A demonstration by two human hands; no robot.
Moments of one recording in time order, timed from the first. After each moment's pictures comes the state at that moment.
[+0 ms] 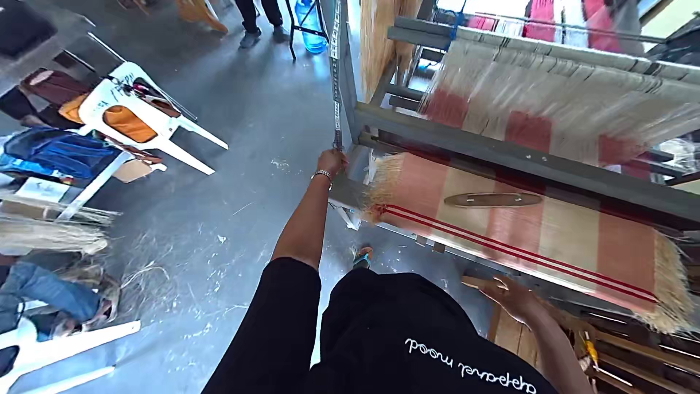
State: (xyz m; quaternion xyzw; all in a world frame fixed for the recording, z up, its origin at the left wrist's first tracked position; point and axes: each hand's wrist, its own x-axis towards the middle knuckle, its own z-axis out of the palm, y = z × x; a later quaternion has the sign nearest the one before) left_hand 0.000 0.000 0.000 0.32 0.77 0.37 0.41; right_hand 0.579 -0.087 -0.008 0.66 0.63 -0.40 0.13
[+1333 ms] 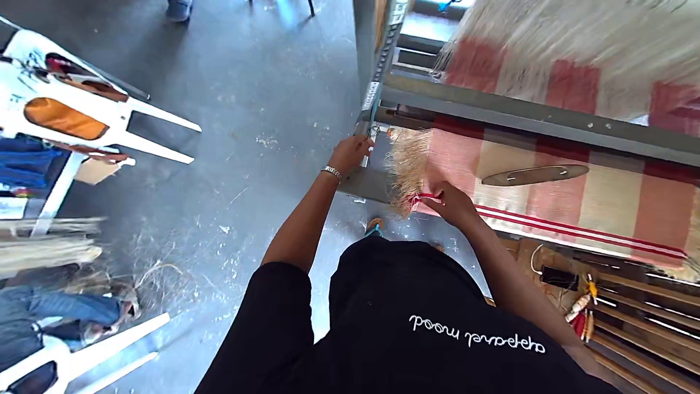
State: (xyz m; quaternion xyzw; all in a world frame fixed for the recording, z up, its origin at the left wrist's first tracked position) left_hand -0.036 0.001 -0.006 0.59 0.67 0.21 0.40; right_hand 0.301 -0.010 -0.006 0.54 0.76 -0.36 0.03
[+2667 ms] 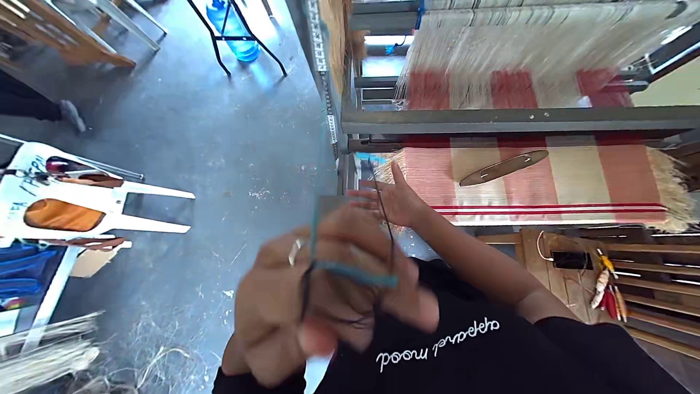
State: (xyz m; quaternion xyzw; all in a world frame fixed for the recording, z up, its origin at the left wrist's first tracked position) left_hand 0.020 -0.162 0.245 0.70 0.16 0.59 0.38; right_hand 0.188 -0.023 0.066 0.26 0.26 -0.90 -0.23
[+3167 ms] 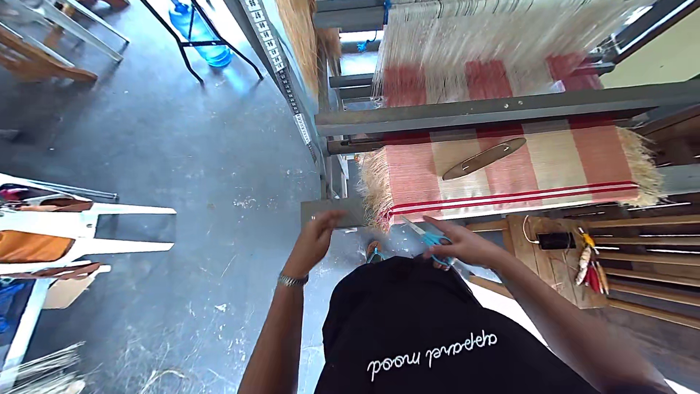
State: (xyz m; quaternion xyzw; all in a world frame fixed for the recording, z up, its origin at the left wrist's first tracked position) left_hand -0.014 -0.114 0.042 0.67 0.55 0.27 0.41; right_hand 0.360 -0.093 0.066 0.48 0.57 -0.67 -0.03
